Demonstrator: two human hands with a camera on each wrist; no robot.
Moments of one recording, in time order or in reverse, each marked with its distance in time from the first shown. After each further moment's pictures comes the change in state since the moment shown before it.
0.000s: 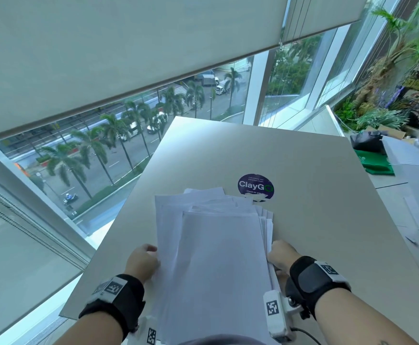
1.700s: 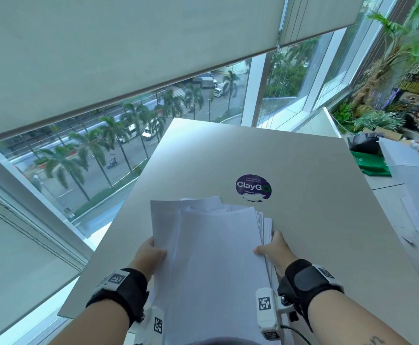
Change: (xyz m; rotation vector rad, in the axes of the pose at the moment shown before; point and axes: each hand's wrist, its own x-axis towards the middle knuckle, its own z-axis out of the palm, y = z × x) left_hand -0.003 0.013 0.011 -0.357 -0.204 0.076; right_hand 0.003 0.003 0.012 0.514 0.086 -0.189
